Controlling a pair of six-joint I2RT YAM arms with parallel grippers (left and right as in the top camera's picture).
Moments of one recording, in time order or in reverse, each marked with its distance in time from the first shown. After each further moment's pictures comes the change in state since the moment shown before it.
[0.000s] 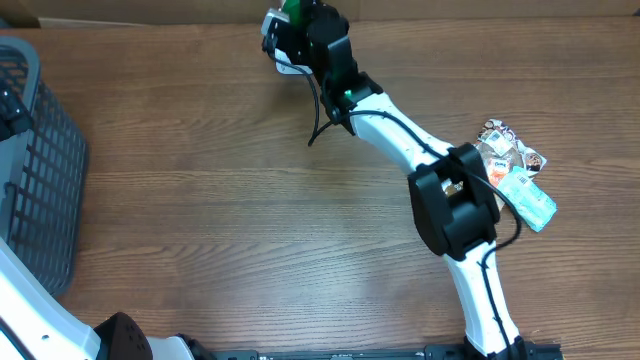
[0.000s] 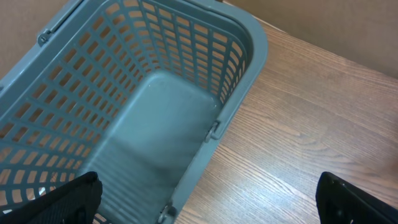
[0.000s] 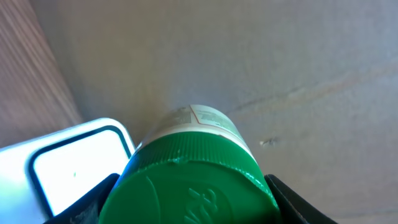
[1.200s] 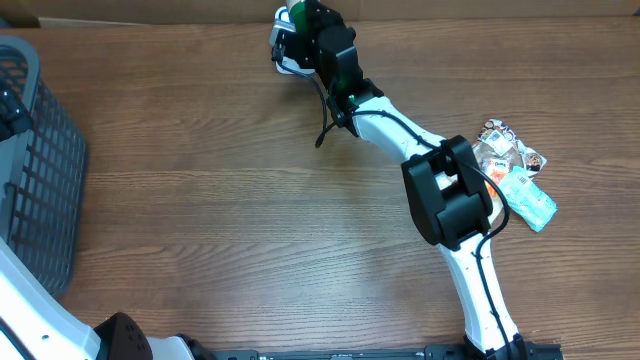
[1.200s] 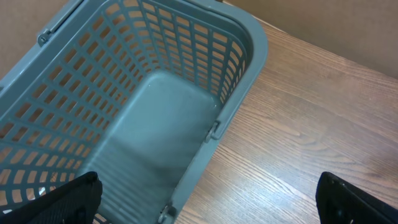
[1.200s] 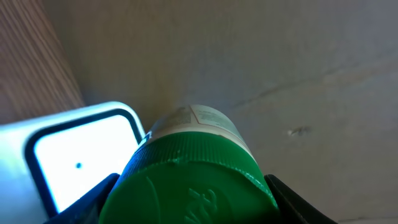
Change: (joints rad) left arm 0.000 0.000 0.000 0.000 0.000 0.000; right arm -0.028 0.055 -0.001 0.042 -0.054 0.033
